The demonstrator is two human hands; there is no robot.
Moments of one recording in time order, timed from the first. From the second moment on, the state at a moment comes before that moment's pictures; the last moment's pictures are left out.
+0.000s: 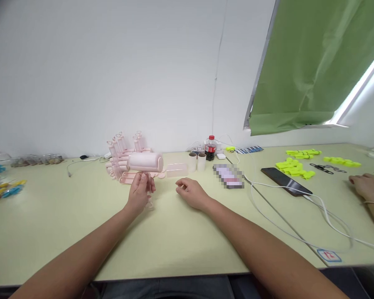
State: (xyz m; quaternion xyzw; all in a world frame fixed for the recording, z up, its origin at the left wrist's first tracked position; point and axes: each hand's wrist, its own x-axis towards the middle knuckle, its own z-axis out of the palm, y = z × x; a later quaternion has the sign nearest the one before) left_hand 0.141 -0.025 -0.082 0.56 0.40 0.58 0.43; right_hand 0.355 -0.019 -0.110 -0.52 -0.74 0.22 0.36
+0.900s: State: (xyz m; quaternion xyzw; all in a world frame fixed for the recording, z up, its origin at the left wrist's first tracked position) left_hand 0.133 -0.023 -0.079 0.51 0.29 0.41 0.70; right_hand 0.334 -0.017 -0.095 -0.40 -0.73 0.05 0.55
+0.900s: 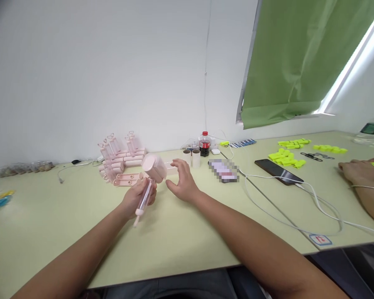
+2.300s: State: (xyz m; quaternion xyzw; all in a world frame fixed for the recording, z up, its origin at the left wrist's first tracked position) left_hand 0.131 -0.015 -0.091 0.75 0.39 0.49 0.22; right_hand 0.320 -0.020 -0.087 -0.31 -0.40 0.60 0.62
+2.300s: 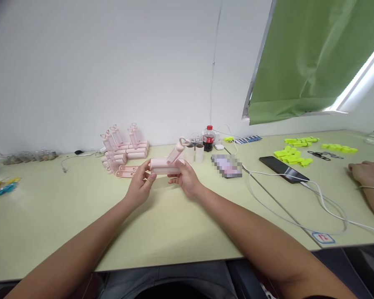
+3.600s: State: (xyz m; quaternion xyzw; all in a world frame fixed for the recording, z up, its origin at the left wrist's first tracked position) left_hand 0.129 -0.016 -0.089 0.74 0.40 0.52 0.18; right_hand 0.318 -0.023 -0.089 -0.35 -0.53 0.44 0.64
